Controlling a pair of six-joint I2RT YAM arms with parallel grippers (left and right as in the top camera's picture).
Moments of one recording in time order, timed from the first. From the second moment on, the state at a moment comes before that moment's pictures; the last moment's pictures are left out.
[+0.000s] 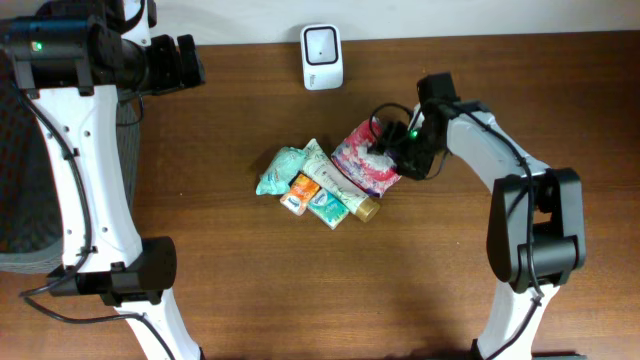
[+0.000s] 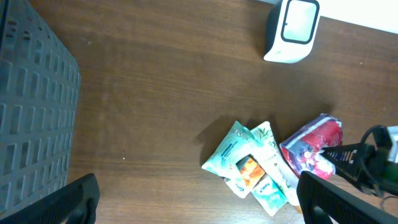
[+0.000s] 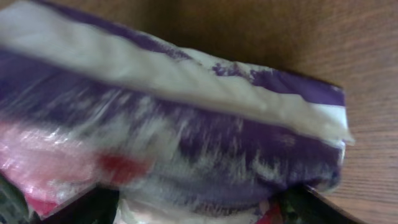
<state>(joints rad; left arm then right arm) 0.01 2.07 2.72 -1.69 0.12 -0.19 0.13 2.07 1.45 -0.70 -0.47 0.63</state>
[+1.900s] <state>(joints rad) 0.01 2.07 2.72 -1.69 0.12 -0.19 0.06 2.08 1.82 -1.32 -0.04 0.01</state>
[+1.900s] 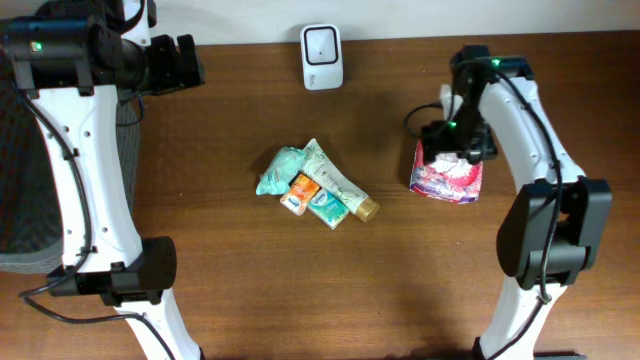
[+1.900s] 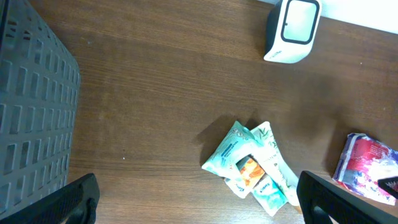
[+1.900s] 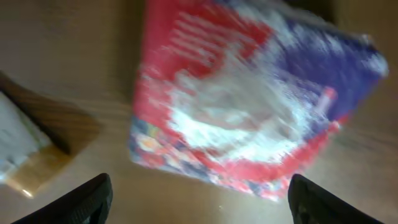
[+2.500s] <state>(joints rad) 0.01 2.07 2.72 -1.69 0.12 -0.19 0.34 2.19 1.69 -1.18 0.48 0.52</state>
